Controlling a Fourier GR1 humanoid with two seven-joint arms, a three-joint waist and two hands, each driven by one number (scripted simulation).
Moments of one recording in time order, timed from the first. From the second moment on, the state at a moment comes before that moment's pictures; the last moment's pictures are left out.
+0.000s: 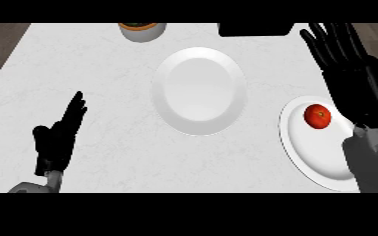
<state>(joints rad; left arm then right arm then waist) -0.03 0.46 -0.26 -1.41 0.28 0.34 0.00 -0.35 -0.37 0.03 -1.71 -0.49 0.05 0.03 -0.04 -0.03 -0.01</state>
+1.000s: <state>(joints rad) -0.26 0.43 -0.27 -1.43 0.20 0.29 0.07 -0.08 -0.56 0.19 -1.47 0.11 0.06 -0.41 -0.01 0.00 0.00</state>
